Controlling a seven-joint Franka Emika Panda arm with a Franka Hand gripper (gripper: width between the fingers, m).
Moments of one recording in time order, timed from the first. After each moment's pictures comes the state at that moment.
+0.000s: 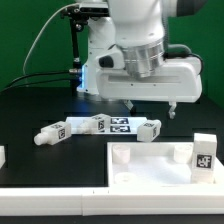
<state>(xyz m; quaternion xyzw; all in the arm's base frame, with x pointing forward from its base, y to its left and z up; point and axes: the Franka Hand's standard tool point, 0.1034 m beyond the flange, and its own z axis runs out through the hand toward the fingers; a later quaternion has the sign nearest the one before) 0.438 0.069 0.060 -0.95 0.25 0.17 0.10</state>
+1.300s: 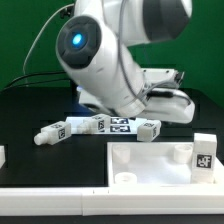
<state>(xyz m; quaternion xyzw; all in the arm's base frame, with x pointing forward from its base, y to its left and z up) 0.431 0.064 0.038 -0.85 0.24 0.43 0.16</state>
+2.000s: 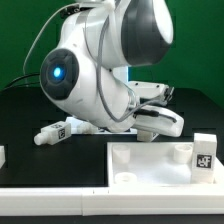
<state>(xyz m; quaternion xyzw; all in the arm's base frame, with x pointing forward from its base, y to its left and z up) 0.420 0.061 0.017 -0.83 0.27 0.45 0.18</state>
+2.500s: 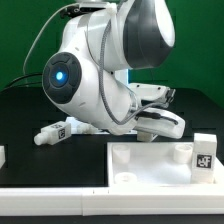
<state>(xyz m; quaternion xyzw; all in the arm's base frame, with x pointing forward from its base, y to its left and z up) 0.420 0.063 0.016 -0.83 0.27 0.46 0.18</state>
